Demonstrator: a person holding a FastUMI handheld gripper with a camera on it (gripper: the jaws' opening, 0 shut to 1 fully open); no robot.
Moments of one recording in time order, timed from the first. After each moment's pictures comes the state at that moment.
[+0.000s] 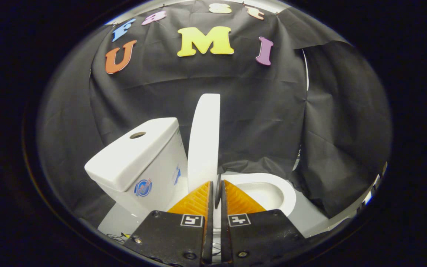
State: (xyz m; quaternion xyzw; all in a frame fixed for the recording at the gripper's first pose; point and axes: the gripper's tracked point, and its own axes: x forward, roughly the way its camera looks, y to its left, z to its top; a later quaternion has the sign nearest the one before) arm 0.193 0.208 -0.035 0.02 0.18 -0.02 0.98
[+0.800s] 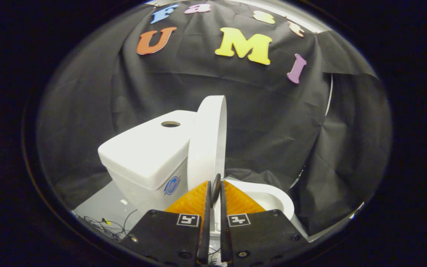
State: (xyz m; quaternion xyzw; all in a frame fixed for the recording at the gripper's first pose) arm 0.196 0.279 -0.040 -0.10 0.17 0.03 0.98
